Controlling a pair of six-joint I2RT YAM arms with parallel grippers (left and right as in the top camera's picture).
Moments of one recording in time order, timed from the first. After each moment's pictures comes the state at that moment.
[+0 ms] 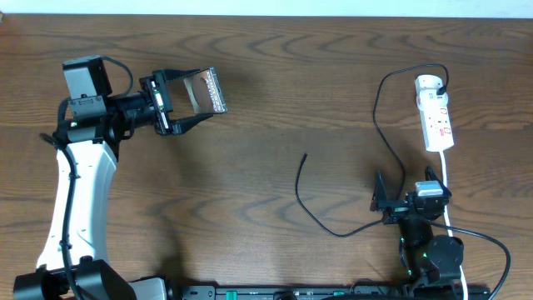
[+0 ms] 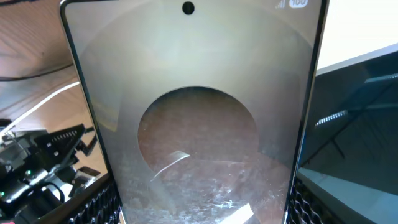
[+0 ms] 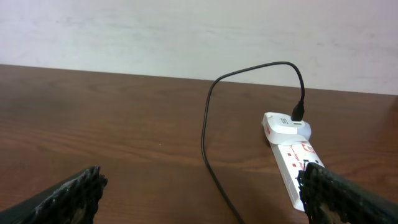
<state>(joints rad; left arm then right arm) 0.19 1.46 1.15 -0.47 1.20 -1.78 0.09 0.01 0.01 -0.07 0.02 -0.03</state>
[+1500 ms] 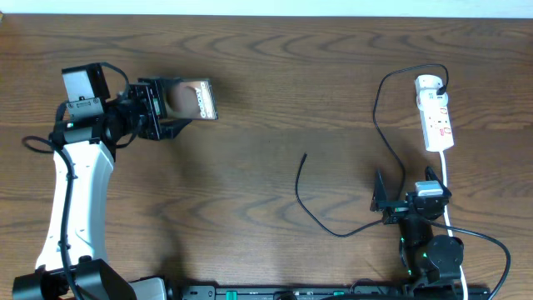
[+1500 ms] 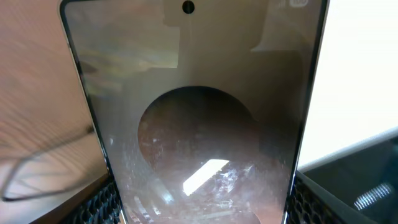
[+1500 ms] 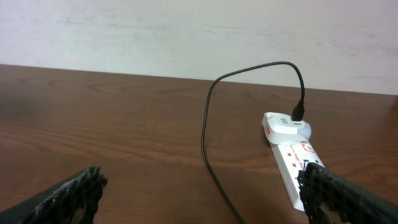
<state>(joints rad) 0.20 1.46 1.15 -0.61 0.79 -1.50 0.09 0.01 0.01 -0.07 0.02 -0.03</state>
